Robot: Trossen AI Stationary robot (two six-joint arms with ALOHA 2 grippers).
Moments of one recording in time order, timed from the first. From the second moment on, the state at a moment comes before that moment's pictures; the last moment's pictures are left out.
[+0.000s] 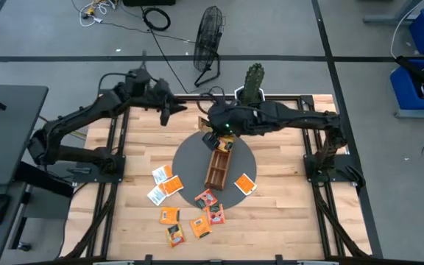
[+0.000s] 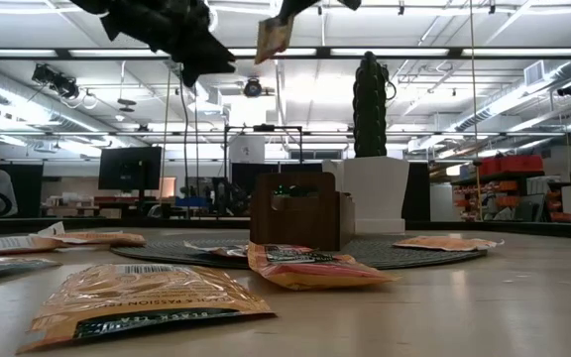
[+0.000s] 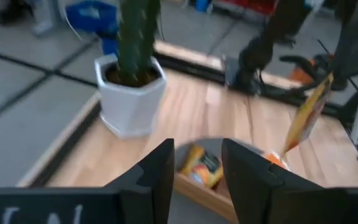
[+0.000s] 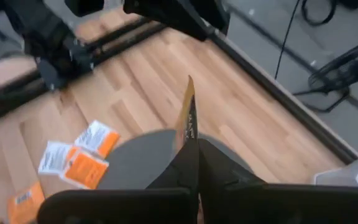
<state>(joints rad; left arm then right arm) 0.67 1.17 1.00 -0.21 0.49 0.01 0.03 1.84 2.07 -1.03 0.42 0.49</state>
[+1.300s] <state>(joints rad) 0.79 1.03 1.00 -0.18 0.47 -0.02 0.20 1.63 1.05 -0.50 0.93 1.77</state>
